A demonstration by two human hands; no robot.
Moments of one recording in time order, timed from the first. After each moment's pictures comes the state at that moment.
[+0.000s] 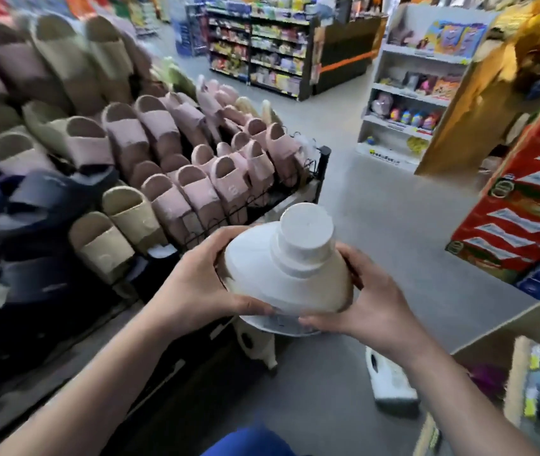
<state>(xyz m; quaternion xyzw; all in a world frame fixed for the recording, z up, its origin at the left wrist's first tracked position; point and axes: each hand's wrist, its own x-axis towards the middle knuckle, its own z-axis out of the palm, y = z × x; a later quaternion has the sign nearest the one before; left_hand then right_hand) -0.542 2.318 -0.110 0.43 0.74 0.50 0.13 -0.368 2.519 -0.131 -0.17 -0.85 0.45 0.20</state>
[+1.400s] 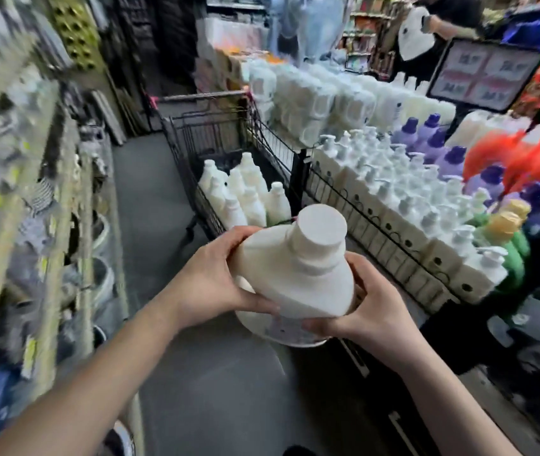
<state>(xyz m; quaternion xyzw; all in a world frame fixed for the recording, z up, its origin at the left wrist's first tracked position) -0.083 1.495 -0.104 -0.38 0.77 0.42 -0.30 -0.330 1.599 -0.127 0.58 -0.63 0.44 -0.29</state>
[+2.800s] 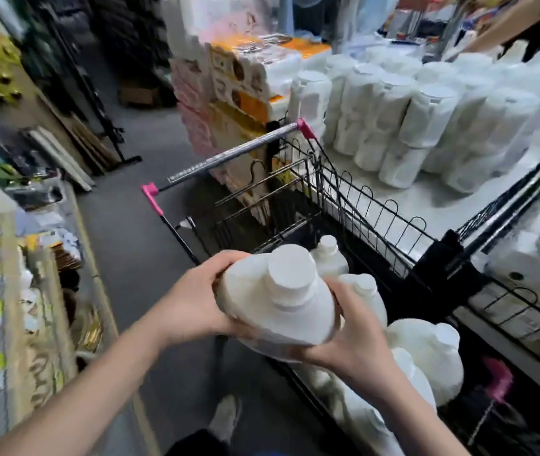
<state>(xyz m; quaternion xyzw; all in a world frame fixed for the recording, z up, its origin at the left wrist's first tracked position) 0.030 0.667 -0.178 -0.36 0.82 0.43 -0.16 -0.169 0.827 -0.191 0.50 -0.69 0.46 -0.27</state>
